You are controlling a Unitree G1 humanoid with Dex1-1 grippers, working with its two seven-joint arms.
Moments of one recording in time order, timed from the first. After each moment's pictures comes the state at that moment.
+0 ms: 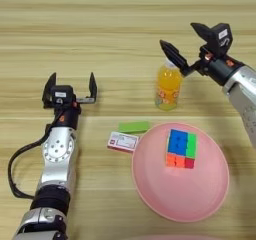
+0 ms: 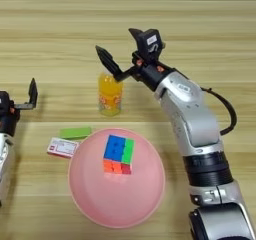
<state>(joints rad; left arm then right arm) -0.23 0.09 0.13 0.59 -0.05 -0.60 -0.04 -0.44 -0.24 0.05 -0.10 0.34 0.30 0.44</state>
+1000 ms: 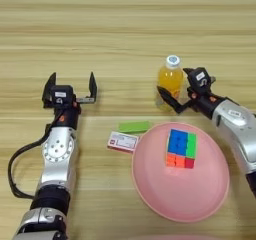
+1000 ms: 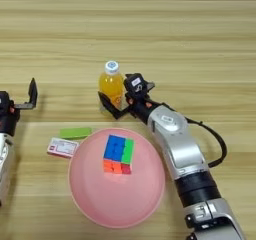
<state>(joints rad) -0.23 0.09 0.13 0.59 -0.05 -0.60 -0.04 -0.31 -0.21 0.15 0.16 0.12 0.14 0.46</state>
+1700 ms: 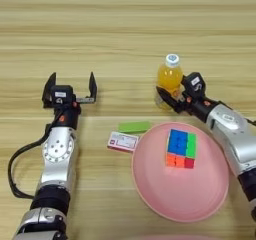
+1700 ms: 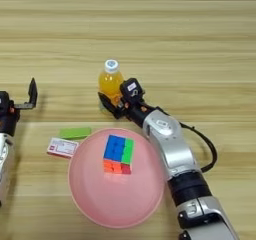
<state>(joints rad) -0.23 0.09 0.13 0.59 -0.05 -0.60 -0.04 -0.33 -0.16 0.14 0.30 0.12 0.01 0.50</state>
